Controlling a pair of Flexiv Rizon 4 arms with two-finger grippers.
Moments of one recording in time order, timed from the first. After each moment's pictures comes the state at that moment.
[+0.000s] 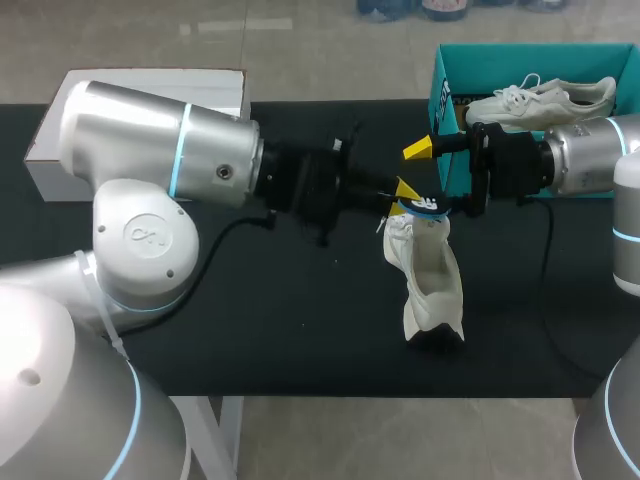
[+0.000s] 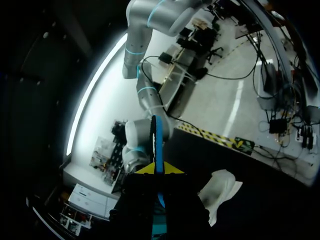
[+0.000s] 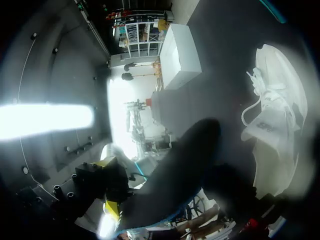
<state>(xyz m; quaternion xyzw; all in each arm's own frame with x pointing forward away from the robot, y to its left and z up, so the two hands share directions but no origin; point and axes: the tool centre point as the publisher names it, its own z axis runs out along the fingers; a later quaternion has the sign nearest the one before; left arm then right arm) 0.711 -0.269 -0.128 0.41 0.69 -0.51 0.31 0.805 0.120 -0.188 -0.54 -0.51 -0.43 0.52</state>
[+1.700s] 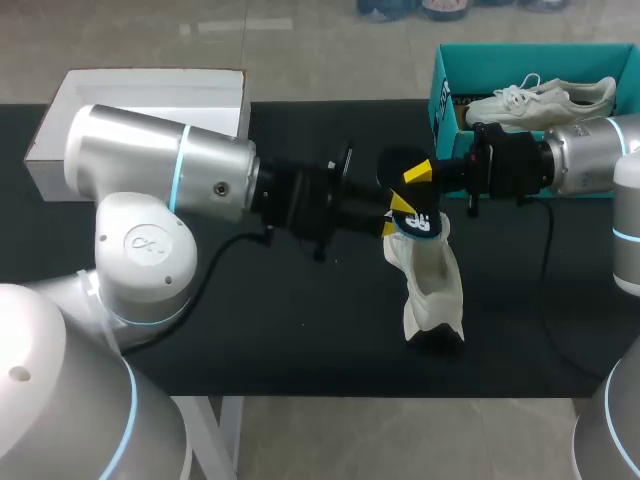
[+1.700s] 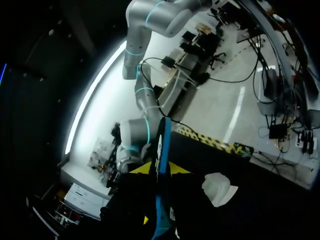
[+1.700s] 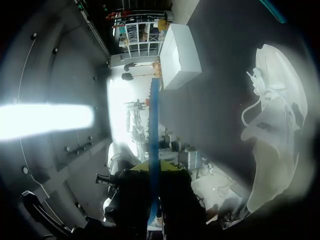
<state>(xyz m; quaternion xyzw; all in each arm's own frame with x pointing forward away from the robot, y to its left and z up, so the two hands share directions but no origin) 0.711 -0.269 -0.155 0.41 0.68 -0.53 0.29 0.805 0.120 -0.188 -0.54 -0.51 -0.43 0.52</state>
